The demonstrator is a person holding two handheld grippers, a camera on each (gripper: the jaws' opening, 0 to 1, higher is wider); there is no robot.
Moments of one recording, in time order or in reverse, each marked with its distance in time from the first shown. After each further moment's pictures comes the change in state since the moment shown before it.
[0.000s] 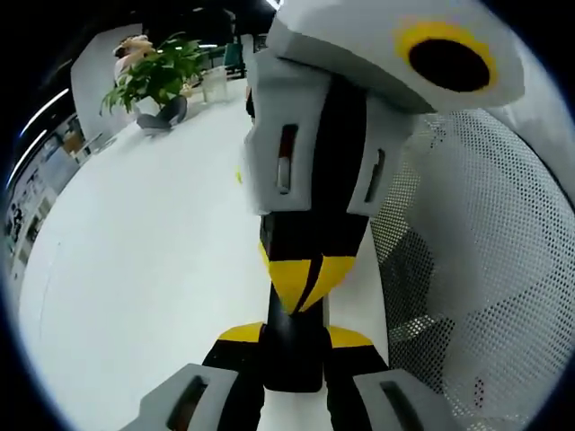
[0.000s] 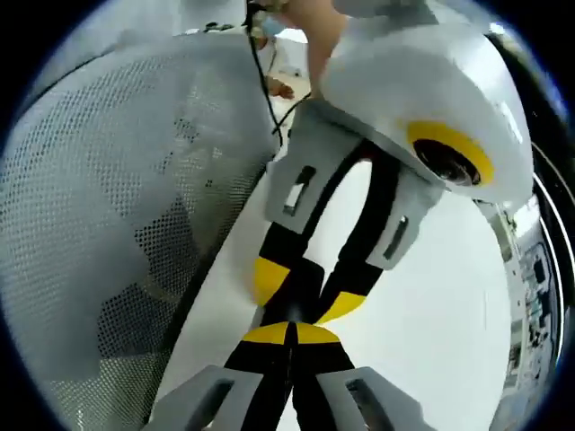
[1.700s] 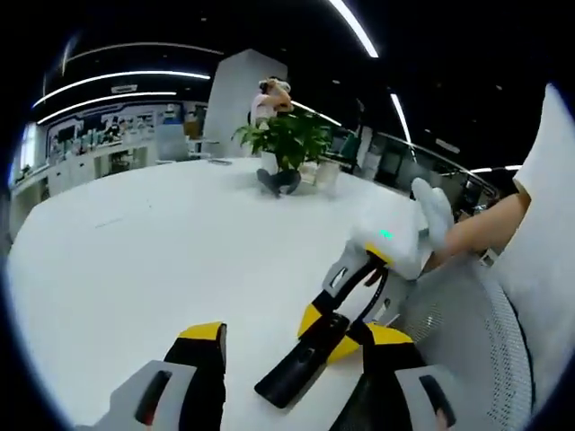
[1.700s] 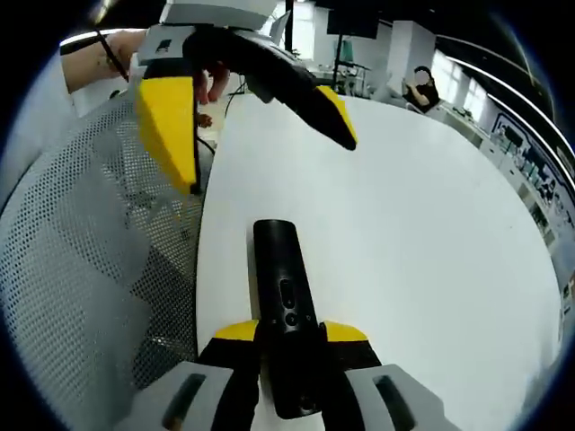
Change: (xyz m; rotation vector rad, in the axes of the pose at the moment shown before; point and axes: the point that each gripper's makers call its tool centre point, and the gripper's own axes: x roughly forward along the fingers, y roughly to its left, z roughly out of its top) left arm -0.097 0.012 0.050 -0.497 -0.498 0.311; right arm -0.008 0.010 -0.032 0.642 -0.047 -0.065
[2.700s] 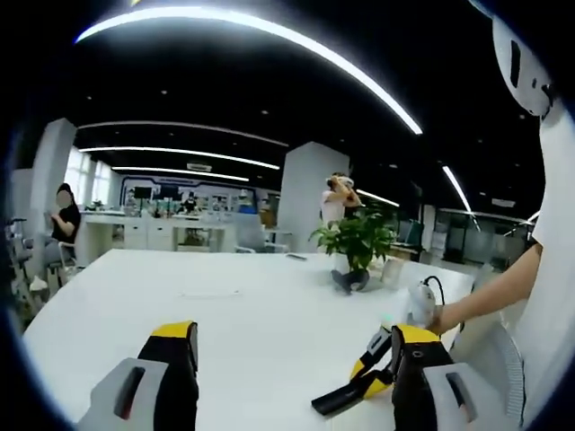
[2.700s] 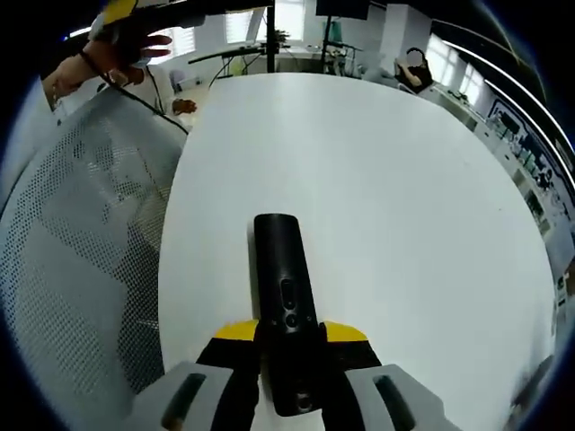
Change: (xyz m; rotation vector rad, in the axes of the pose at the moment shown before) left arm -0.096 0.034 0.065 -0.022 -0.438 0.385; right arm -0.011 -0.048 -0.017 0.025 0.106 -0.027
